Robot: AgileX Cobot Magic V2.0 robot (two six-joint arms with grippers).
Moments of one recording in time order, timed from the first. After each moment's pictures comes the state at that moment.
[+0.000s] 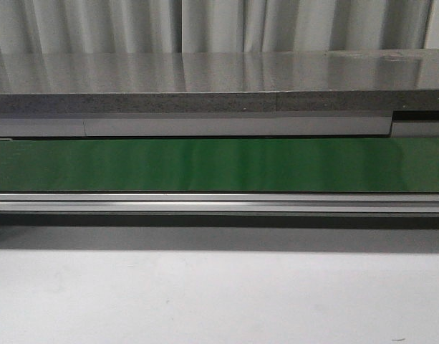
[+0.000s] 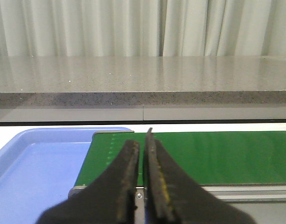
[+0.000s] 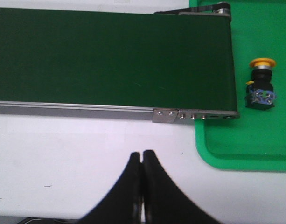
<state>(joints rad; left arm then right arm) -0.09 0.00 0.00 0.02 0.04 0.04 0.05 0.84 -0.90 -0.02 0.99 0.10</state>
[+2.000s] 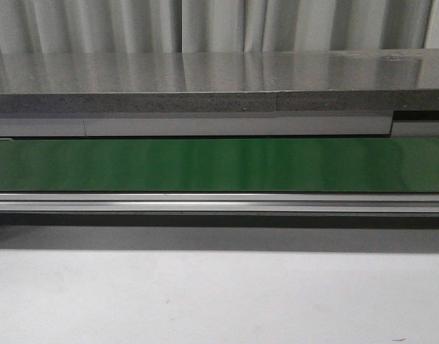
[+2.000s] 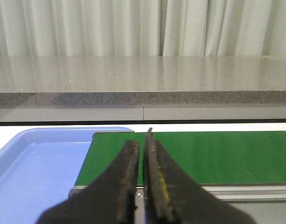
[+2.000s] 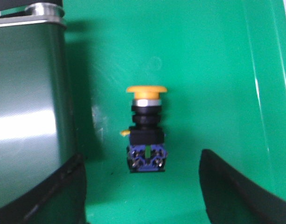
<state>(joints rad) -0.09 0.00 0.00 0.02 0.04 0.04 -0.49 1.63 -1.18 0.08 0.71 -0.32</state>
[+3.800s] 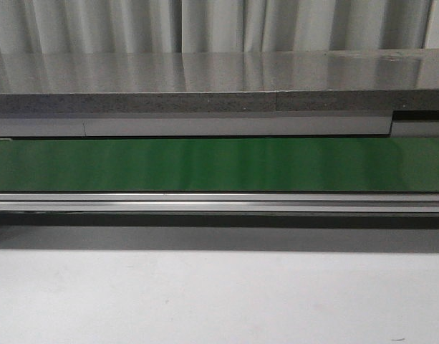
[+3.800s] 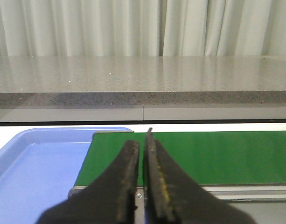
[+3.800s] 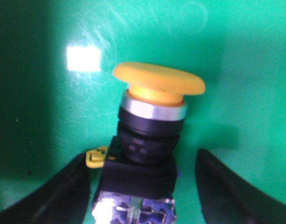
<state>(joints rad) -0.09 0.00 0.00 0.02 0.04 0.04 -0.55 1.96 -1.26 0.18 0.74 -0.62</state>
